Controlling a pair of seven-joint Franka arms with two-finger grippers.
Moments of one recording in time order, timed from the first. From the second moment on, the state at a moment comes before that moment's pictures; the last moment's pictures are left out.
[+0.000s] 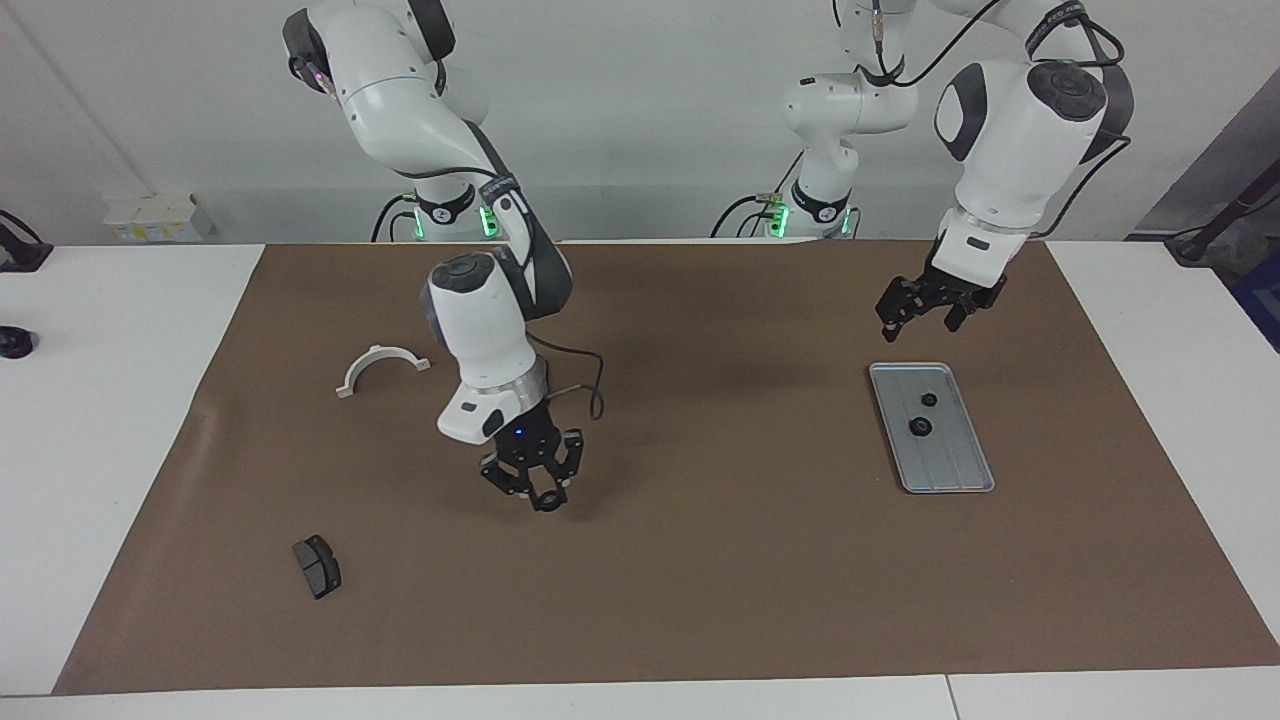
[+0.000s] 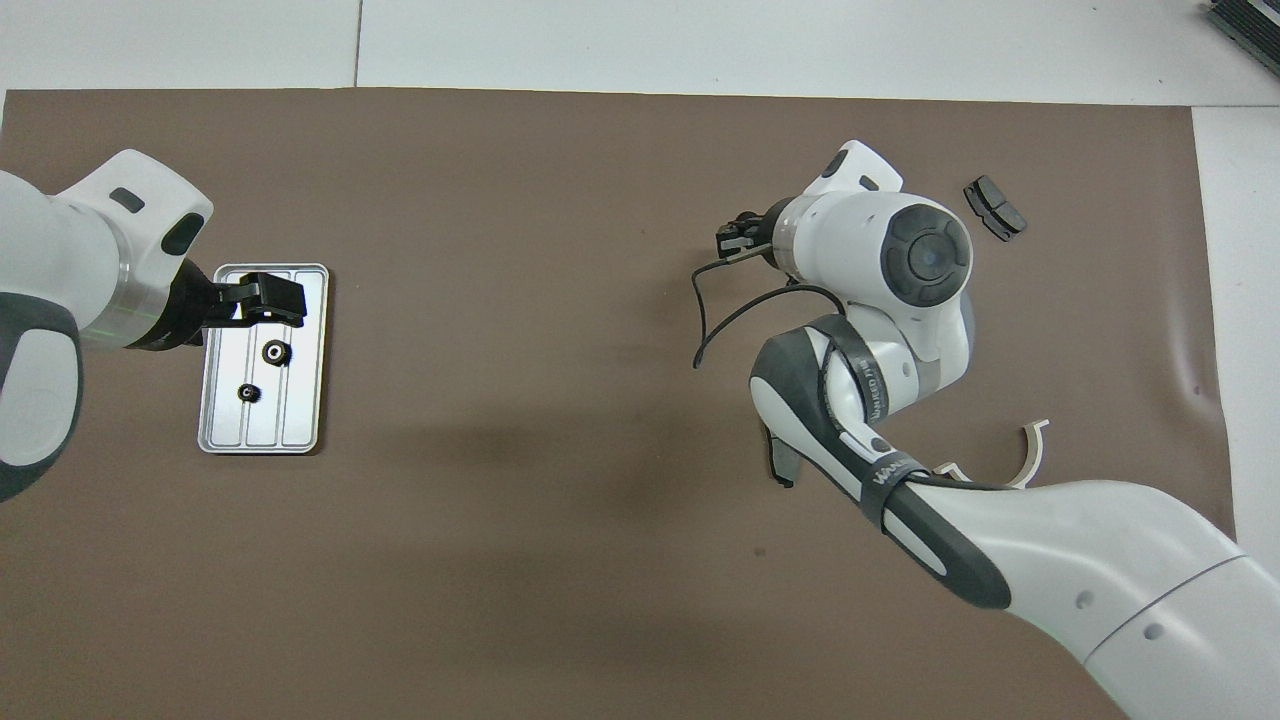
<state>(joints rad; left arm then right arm) -0.04 -0.02 -0.13 -1.85 -0.02 1.89 -0.29 0.12 0.52 0.29 -1.72 -0.16 2.70 0.21</state>
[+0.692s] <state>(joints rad) -0.06 0.00 -0.13 -1.90 -0.02 2.00 -0.35 0.45 0.73 0.28 -1.49 -0.16 2.80 0.58</state>
